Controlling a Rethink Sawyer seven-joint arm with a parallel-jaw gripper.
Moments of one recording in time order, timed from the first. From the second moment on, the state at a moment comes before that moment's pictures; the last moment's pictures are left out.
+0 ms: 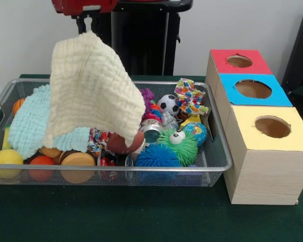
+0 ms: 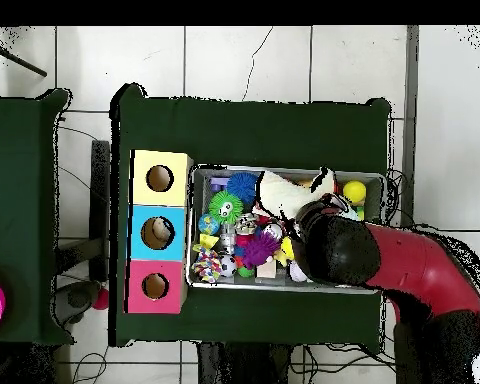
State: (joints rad) arm -0.69 -0.96 0.35 1.81 -0.26 0.60 0.83
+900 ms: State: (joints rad) arm -0.72 -0.90 0.35 1.81 -0.33 0.69 0.83
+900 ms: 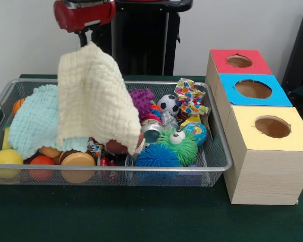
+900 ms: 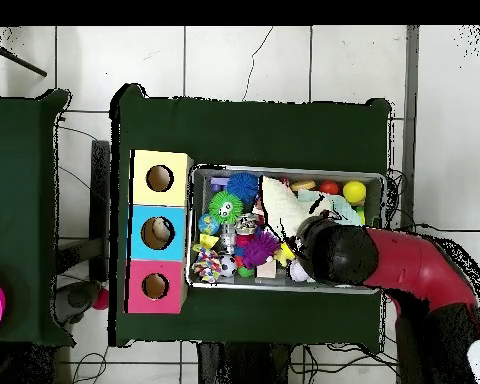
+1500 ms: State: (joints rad) arm -0.80 -0.87 0.36 1.80 -0.37 0.73 0.83
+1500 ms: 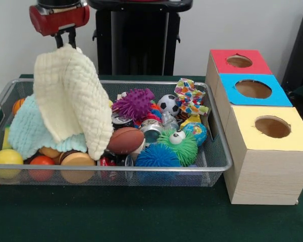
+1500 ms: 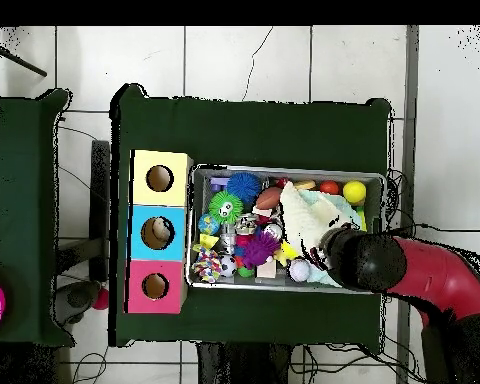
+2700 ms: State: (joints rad) arm -0.74 -0.88 0.40 1.85 -0.13 0.71 0.83
